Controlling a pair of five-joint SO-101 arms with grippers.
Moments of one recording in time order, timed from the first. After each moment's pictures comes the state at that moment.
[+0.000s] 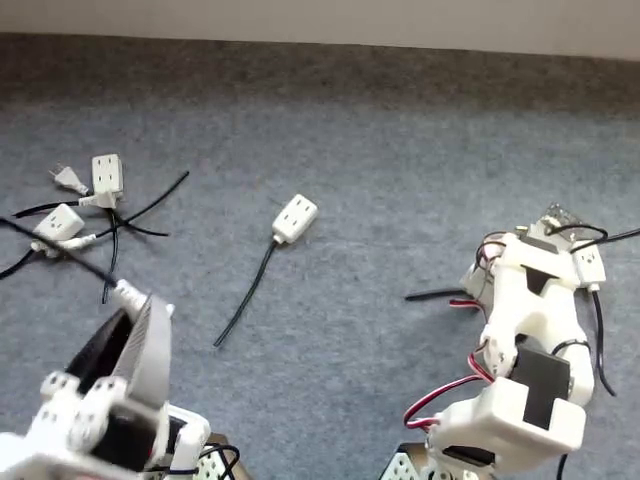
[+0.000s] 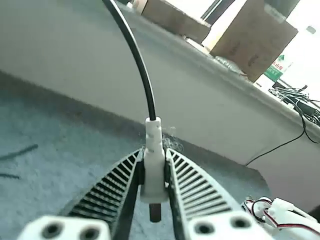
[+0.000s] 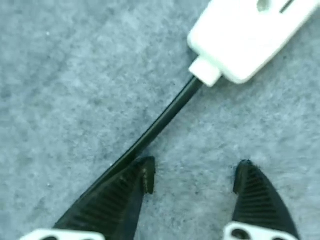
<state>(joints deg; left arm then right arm) 10.2 -104.3 36.9 82.8 38.6 10.6 4.4 36.8 49.7 -20.9</state>
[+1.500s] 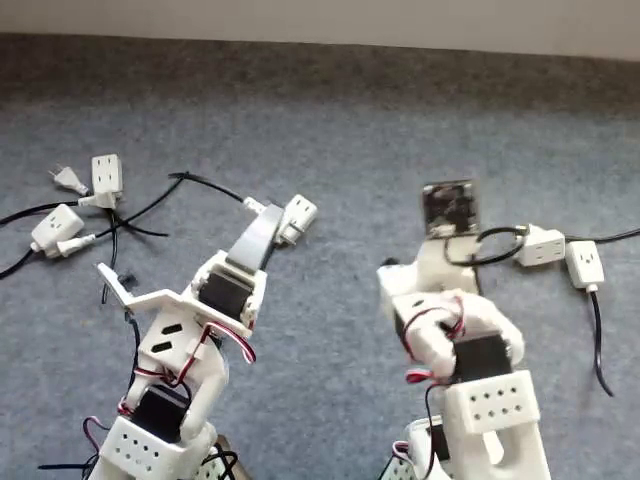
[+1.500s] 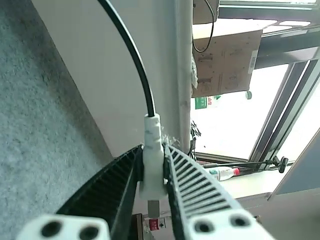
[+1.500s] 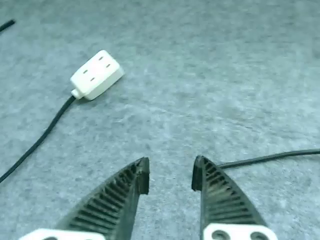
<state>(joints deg) 21.2 -103.5 96.1 8.5 82.6 -20.7 -63.9 58.1 57.7 -1.4</state>
